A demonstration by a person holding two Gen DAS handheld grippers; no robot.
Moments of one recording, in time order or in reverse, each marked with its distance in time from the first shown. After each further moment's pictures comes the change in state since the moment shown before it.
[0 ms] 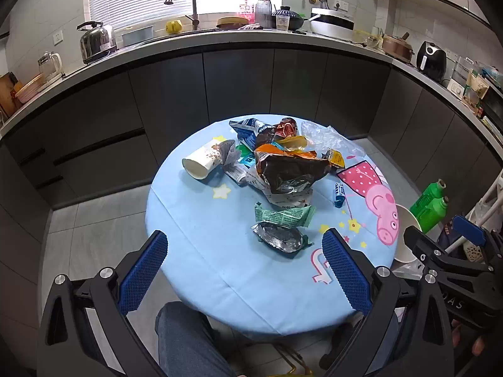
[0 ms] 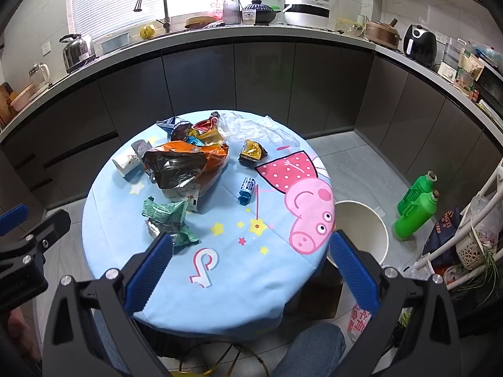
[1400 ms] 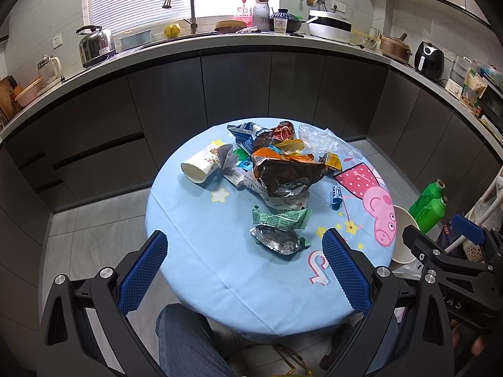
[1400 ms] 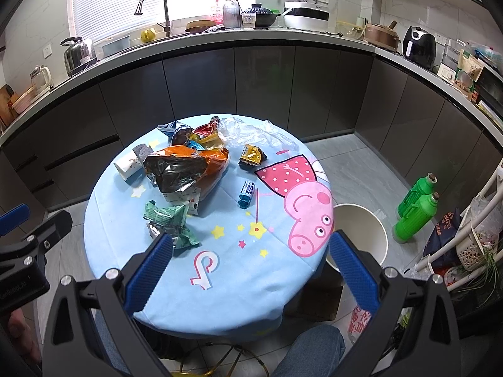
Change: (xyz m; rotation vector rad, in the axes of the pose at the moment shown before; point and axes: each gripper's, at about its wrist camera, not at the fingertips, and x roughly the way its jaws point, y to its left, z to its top) left arm 0.000 0.000 0.001 0.005 -0.007 0.005; right arm -0.004 -0.001 0.001 0.003 -0.006 0.001
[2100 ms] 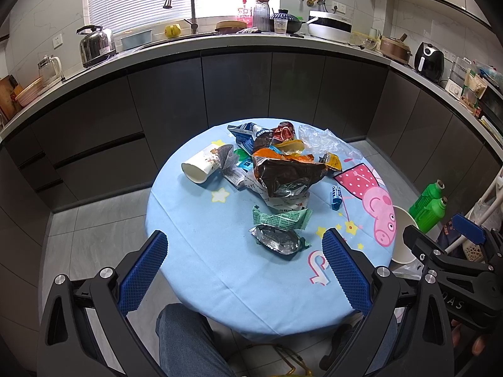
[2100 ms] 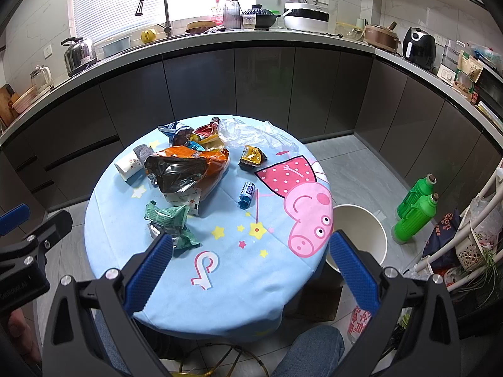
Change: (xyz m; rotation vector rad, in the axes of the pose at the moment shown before) left arm 0.000 0.000 0.000 0.001 -0.003 0.000; right arm -0.001 0.001 0.000 0.000 -0.004 0.000
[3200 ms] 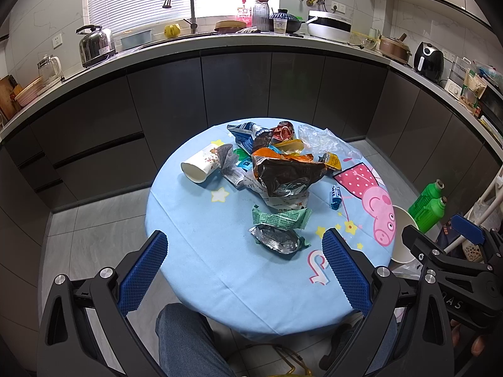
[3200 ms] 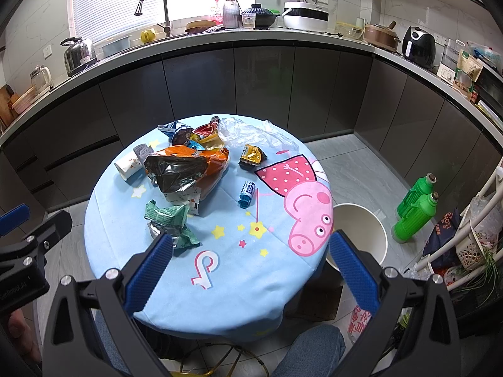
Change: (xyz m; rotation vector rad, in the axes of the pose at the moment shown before) left arm -0.002 -0.001 0.001 0.000 -0.002 0.000; right arm 0.000 0.000 0.000 0.000 -0.002 0.000
